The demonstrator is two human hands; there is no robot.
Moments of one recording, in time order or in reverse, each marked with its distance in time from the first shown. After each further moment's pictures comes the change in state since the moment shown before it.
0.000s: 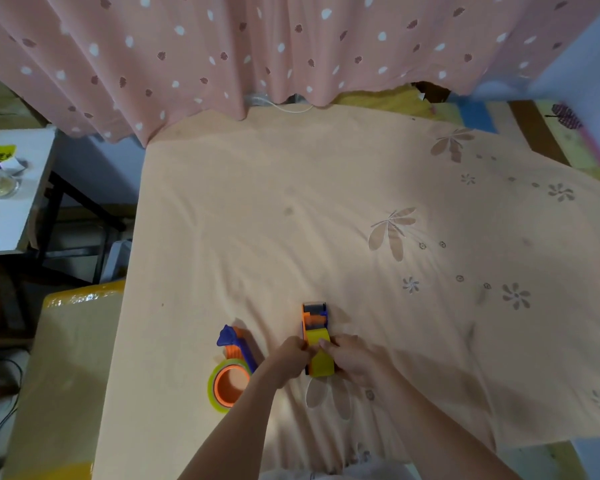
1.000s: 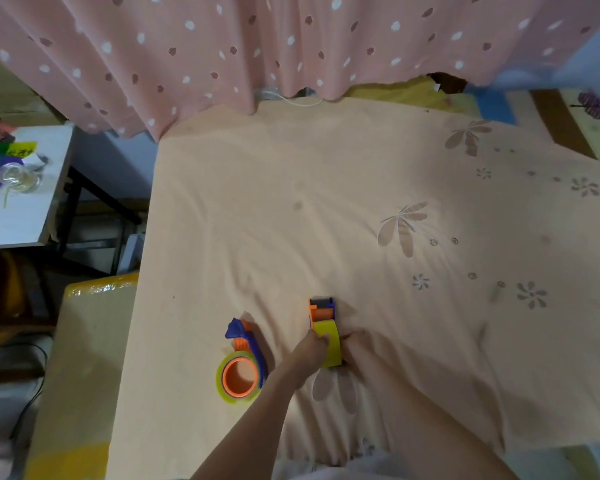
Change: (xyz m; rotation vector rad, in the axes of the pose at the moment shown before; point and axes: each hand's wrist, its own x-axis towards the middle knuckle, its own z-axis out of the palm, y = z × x) left_hand -0.013 0.018 0.027 -0.138 0.052 0.124; right_hand 0.028 0.029 0.010 -0.602 0.328 0.409
